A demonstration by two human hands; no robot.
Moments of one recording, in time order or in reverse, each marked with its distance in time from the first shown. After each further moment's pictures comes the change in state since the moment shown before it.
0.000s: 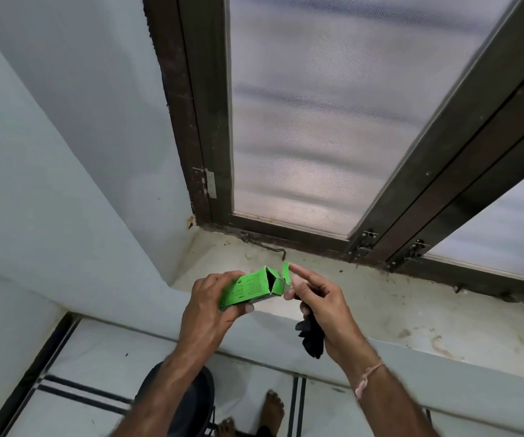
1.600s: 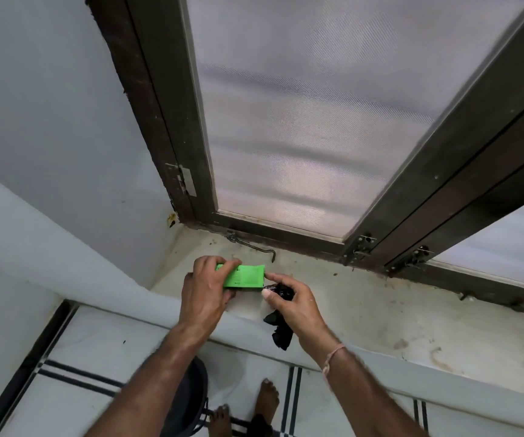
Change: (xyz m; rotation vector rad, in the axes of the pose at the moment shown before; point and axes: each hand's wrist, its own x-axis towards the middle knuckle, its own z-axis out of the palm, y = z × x) left_hand 0.065 -0.004 0.045 0.489 -0.048 0.042; right_hand 0.067 0.051 -0.007 -0.104 -0.006 0.066
